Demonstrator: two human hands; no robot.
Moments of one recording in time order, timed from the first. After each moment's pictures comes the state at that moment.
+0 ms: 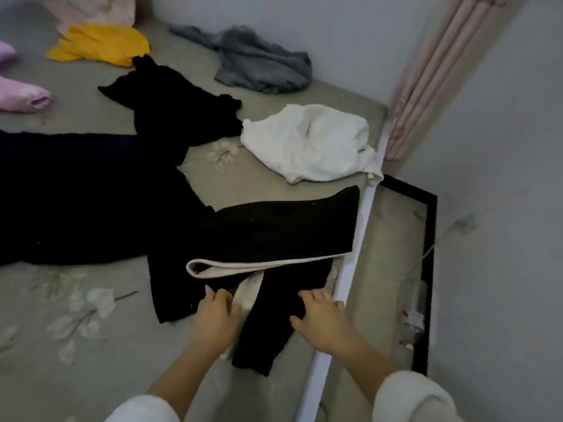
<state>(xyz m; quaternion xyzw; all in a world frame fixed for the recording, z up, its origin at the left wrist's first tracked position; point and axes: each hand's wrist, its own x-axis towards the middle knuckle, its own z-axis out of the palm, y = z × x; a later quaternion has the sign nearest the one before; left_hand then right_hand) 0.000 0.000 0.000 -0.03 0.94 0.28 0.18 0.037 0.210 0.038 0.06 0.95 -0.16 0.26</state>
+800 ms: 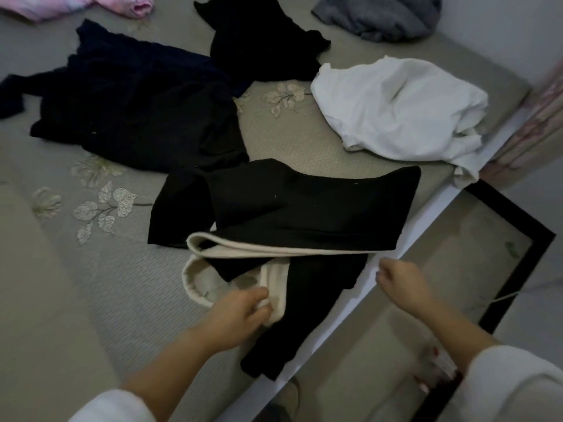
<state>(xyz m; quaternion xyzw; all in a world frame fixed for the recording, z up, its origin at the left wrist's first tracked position) 0.060 0.094 -0.026 0.03 0.89 0.40 0.24 -0.051 0.407 -0.025 -0.06 0.96 -0.09 0.25</state>
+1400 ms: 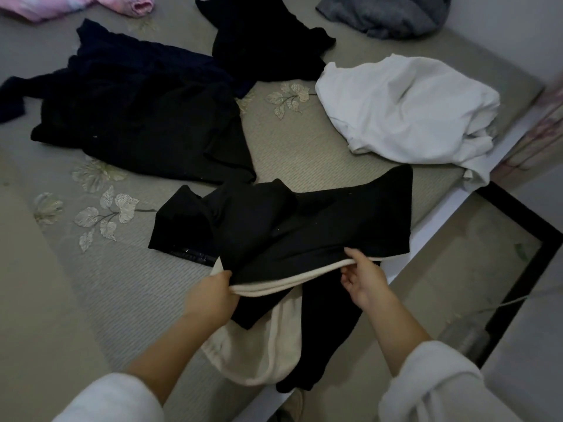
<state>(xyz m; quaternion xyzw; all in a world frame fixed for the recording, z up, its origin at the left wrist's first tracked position) 0.025 0.064 -0.032 -0.20 0.93 0.20 0.25 -0.069 0.313 -0.045 0.45 0.52 -0.69 0.23</state>
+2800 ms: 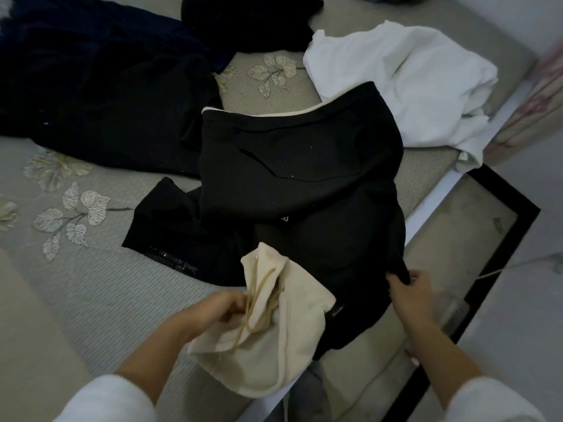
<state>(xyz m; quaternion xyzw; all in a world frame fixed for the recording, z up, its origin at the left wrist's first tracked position) 0.008 0.048 -0.048 -0.21 0.66 0.53 0.49 -0.041 0.383 -0.067 0.41 0.83 -0.35 0.12</state>
